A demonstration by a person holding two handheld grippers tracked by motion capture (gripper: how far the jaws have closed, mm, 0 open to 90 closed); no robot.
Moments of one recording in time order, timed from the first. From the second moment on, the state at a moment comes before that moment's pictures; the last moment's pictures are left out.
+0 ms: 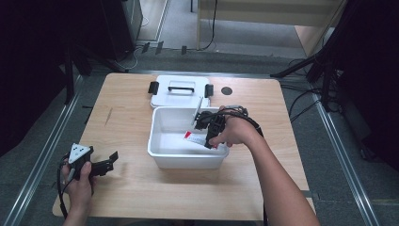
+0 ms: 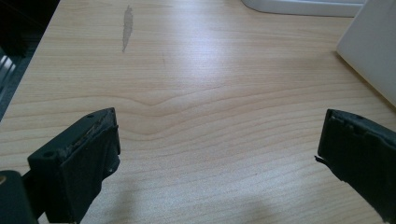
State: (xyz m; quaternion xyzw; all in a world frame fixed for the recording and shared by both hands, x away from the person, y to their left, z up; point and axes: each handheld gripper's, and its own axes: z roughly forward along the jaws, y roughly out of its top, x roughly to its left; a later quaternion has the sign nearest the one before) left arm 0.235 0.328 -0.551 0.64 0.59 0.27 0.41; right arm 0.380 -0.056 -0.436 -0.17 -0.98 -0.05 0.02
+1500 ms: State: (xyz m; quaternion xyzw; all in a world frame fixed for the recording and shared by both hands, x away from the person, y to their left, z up) left arm 0.235 0.328 -0.552 0.64 0.59 0.27 0.41; right arm 0.379 -0.045 -0.459 -0.16 -0.99 -0.01 0.02
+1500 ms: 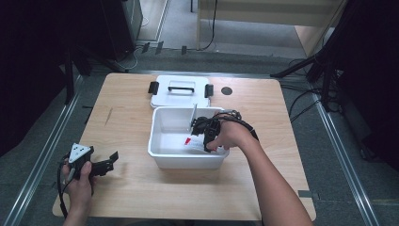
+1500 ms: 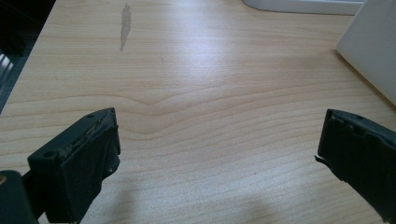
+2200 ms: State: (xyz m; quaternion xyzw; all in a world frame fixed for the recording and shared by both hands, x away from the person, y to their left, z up) left arm 0.236 0.328 -0.552 0.64 0.59 0.27 0.41; right arm 0.378 -0.044 -0.462 -0.15 -0.99 0.00 0.02
